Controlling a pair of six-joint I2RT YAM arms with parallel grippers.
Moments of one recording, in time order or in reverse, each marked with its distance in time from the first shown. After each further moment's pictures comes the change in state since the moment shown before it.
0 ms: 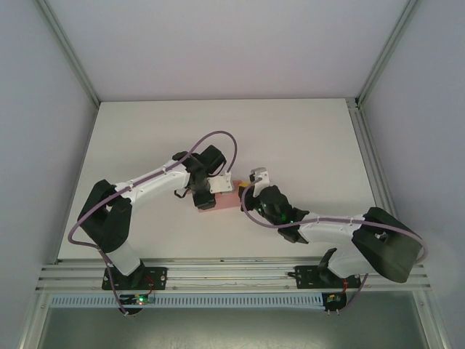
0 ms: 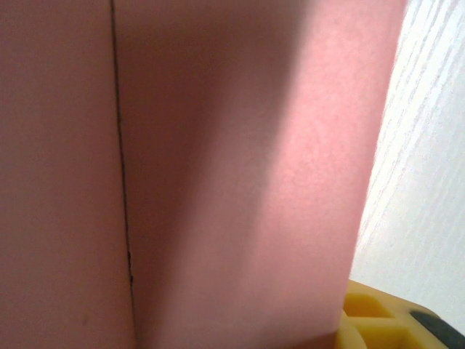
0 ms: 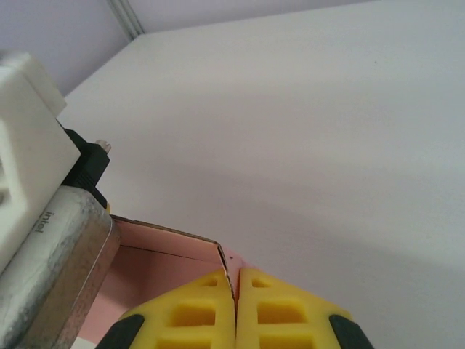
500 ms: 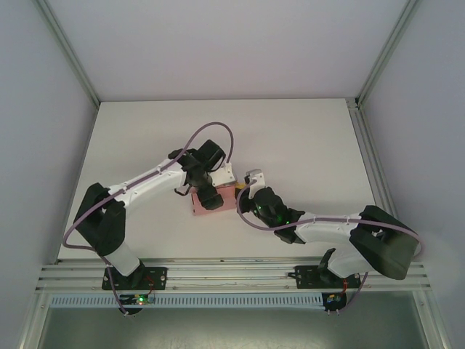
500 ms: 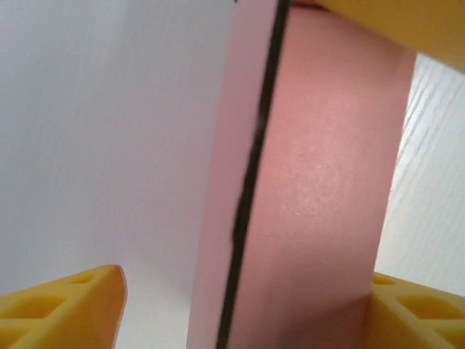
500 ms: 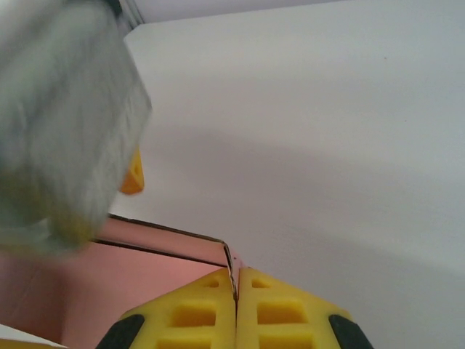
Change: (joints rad) left arm 0.006 -0.047 0.025 0.054 0.042 -0.129; right arm 0.053 0.019 0.061 -0.087 0.063 -0.004
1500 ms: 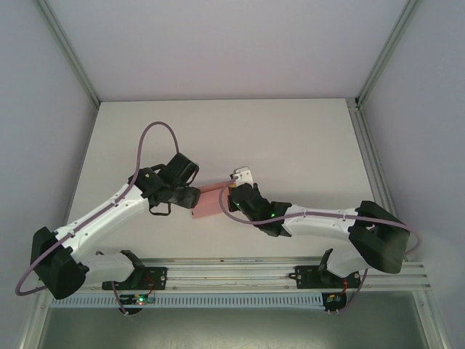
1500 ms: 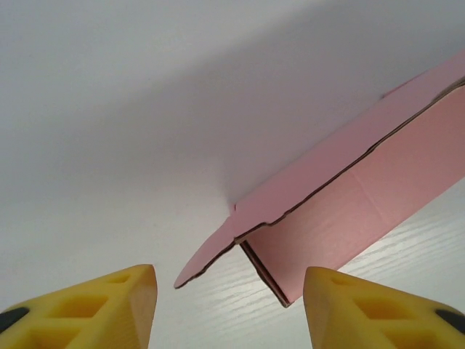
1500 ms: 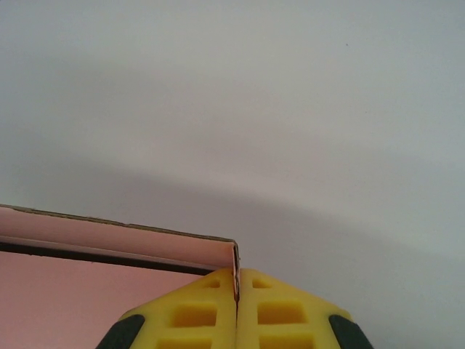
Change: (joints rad) left arm -0.001 -0.413 -0.225 -0.082 -0.241 -0.801; right arm 0.091 0.065 0.251 -0.409 0.202 -0.001
